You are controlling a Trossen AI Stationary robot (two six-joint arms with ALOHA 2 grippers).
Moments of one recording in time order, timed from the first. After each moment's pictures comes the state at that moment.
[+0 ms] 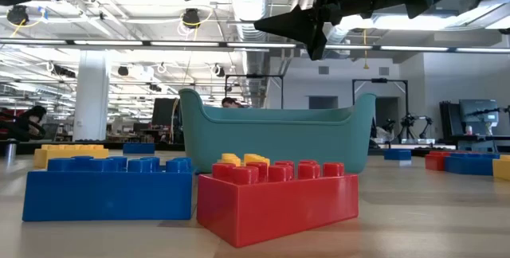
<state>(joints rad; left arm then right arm) -0.50 0.93 0.41 0.30 -0.30 0.64 0.18 1.57 0.78 0.61 0.11 0.44</state>
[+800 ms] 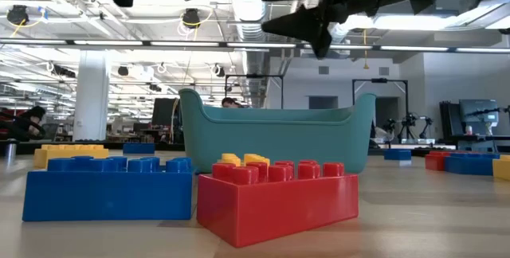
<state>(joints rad) -0.50 0.93 0.41 0.66 -0.66 -0.15 0.17 1.51 0.78 0.49 0.10 0.39</state>
